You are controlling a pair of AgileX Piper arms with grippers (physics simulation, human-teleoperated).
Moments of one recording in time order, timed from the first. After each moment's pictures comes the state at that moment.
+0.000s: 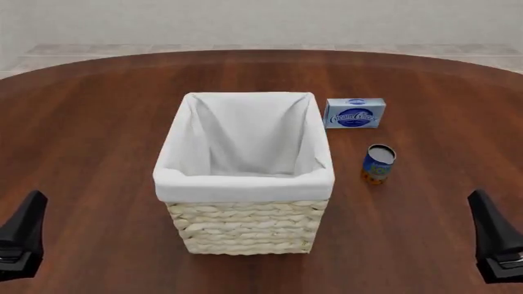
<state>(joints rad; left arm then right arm) 0.02 0.00 0.00 -0.02 -0.01 0.08 0.00 -0.02 -0.04 -0.09</state>
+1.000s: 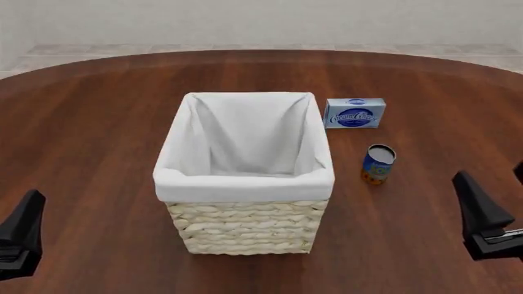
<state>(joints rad) 0.03 0.00 0.00 -0.02 -0.03 0.13 0.25 -0.06 -0.23 -0.11</state>
